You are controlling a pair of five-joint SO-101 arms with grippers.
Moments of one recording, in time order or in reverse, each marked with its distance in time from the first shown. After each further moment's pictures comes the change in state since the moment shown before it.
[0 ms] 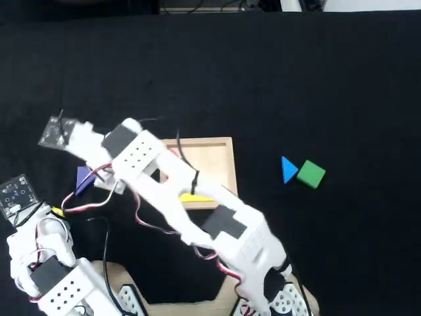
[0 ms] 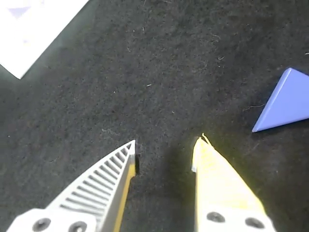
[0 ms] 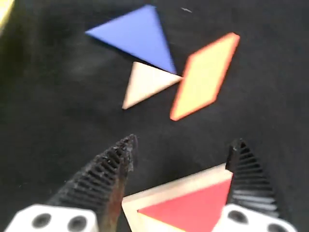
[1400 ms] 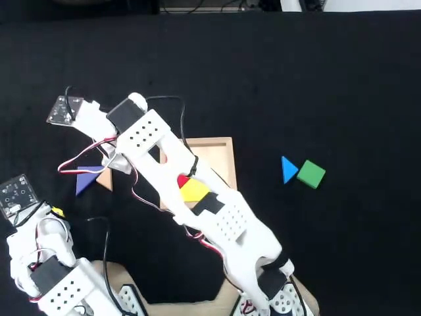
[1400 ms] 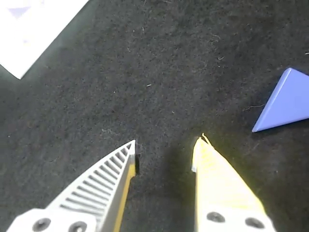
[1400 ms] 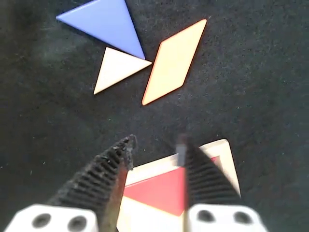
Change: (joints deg) left arm 0.0 0.0 0.0 0.0 -0.1; right arm 5.2 15.2 -33.8 20.7 3.3
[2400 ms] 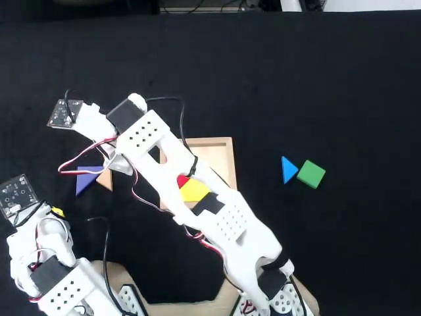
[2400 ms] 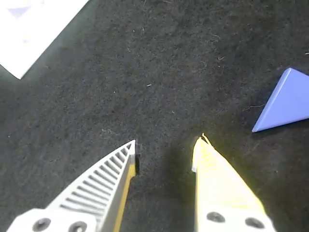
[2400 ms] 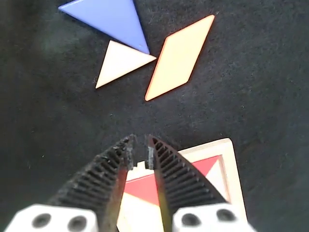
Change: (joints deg) left arm 0.0 0.0 0.0 0.0 0.0; right arm 0.0 0.0 1.8 0.4 2.5
